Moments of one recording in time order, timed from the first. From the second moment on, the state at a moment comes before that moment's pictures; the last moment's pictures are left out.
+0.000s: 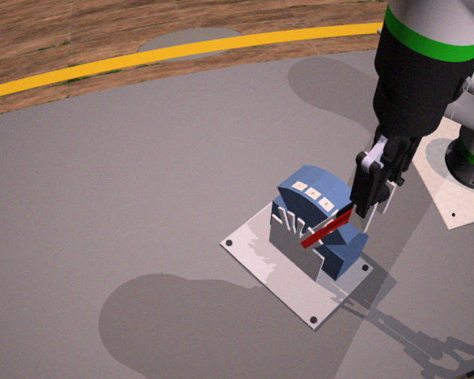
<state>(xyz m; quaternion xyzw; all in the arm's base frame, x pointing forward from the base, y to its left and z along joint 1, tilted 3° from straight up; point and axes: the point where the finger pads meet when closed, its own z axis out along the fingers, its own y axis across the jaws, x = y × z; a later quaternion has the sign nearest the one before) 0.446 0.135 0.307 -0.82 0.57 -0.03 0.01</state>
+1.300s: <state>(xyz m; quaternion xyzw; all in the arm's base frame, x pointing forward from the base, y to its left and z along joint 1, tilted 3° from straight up) 0.445 0.138 0.305 -0.82 0.57 -0.03 0.01</state>
